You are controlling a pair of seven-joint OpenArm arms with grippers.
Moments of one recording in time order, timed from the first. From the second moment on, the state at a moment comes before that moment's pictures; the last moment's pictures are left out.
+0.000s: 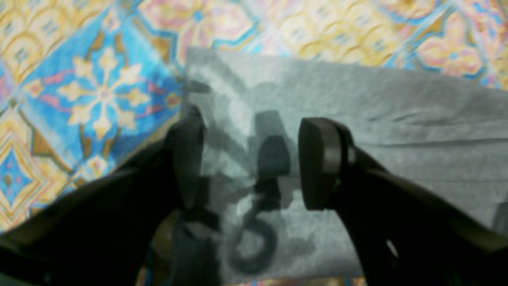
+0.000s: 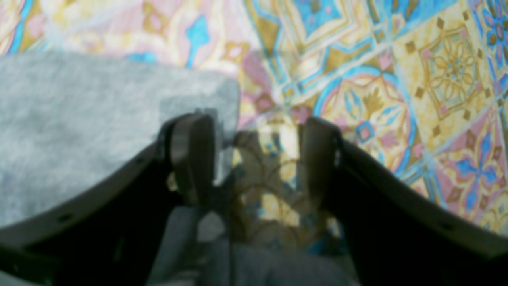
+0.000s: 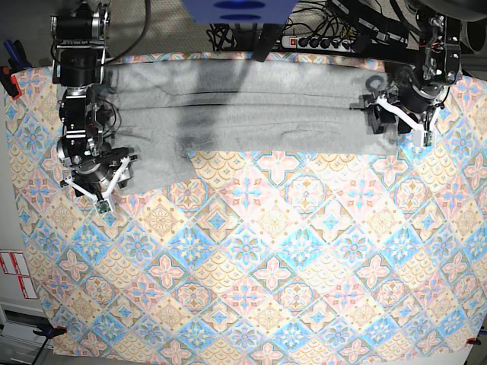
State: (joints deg) left arm 30.0 -27.4 -10.2 97.8 -37.8 -5.4 31.0; right arm 6.0 16.5 6.0 63.4 -6.8 20.5 -28.4
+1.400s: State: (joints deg) left arm 27.4 -27.4 -10.3 98.0 -37.7 -5.2 34.1; right arm 3.4 14.5 3.4 63.6 8.7 27.6 -29.9
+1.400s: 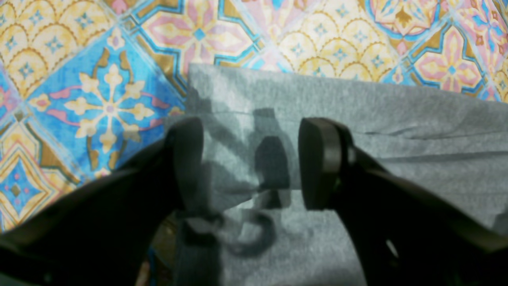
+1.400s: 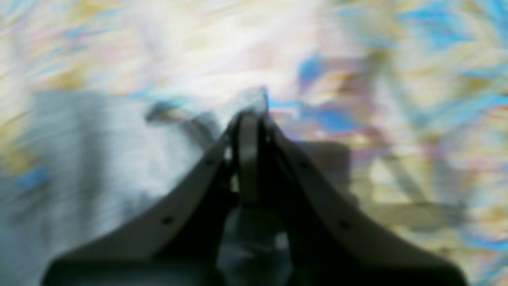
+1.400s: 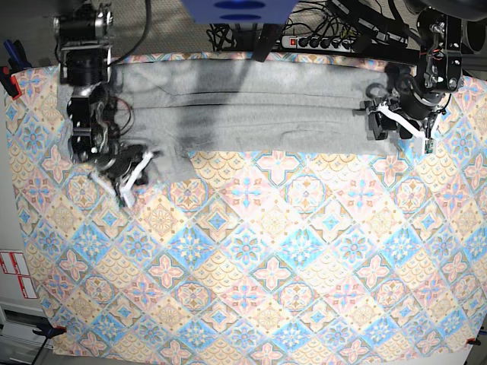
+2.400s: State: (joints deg) left arm 26.2 -25.6 -10.3 97.7 -36.9 -5.2 34.1; right arm -30.9 15.4 15.7 104.0 8.4 28.1 -34.4
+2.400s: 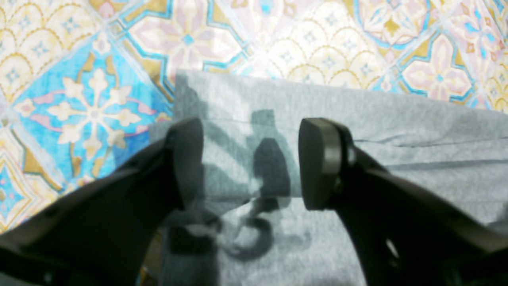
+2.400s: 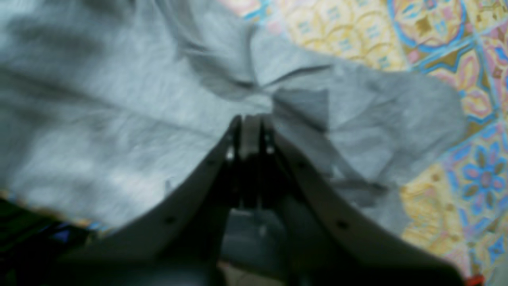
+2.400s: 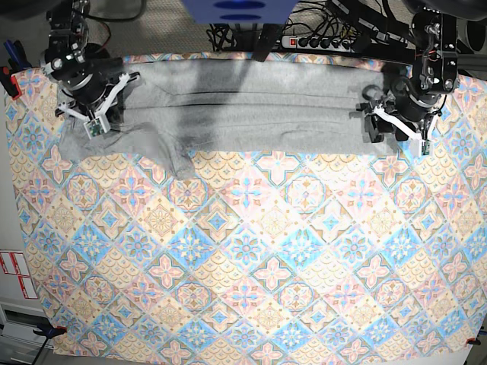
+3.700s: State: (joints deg) left arm 25.9 -25.6 -10.2 95.0 -37.1 -5.2 34.0; right arm -19.8 15.3 4.2 94.0 7.9 28.0 -34.7
